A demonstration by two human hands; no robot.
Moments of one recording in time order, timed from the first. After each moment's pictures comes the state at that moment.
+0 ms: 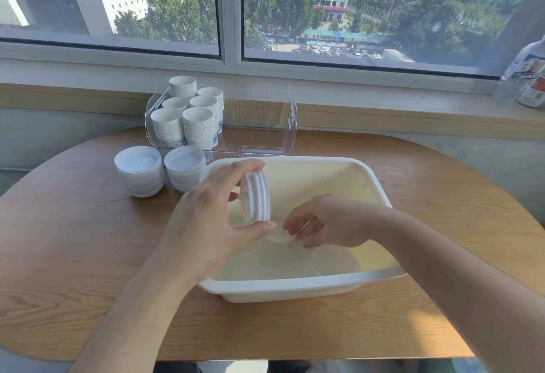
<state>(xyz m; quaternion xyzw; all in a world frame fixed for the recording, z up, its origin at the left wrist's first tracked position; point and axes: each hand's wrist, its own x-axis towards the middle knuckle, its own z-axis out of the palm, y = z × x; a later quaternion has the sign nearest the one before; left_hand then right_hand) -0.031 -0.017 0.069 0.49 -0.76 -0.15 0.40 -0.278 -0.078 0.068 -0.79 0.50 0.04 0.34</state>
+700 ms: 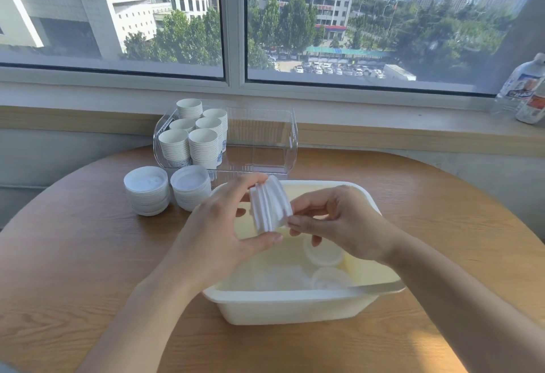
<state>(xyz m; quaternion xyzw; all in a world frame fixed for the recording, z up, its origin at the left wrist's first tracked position) -0.034 -0.027 0.078 0.47 -0.77 -0.17 0.39 -0.276 -0.046 0.104 -0.75 0.41 -0.30 0.43</state>
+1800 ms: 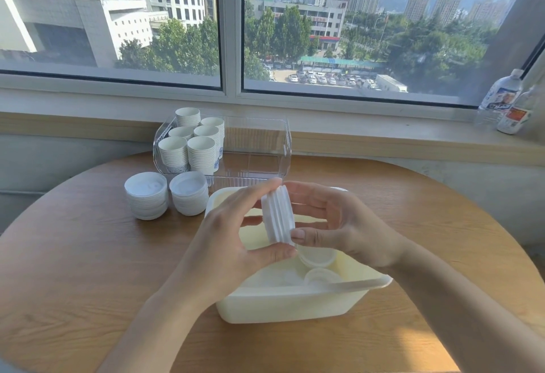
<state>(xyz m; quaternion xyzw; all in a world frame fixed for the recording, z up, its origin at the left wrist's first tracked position) -0.051 0.000 0.092 0.40 -0.76 -0.23 0.46 -0.283 -0.019 0.127 -0.75 0.35 -0.31 0.48</state>
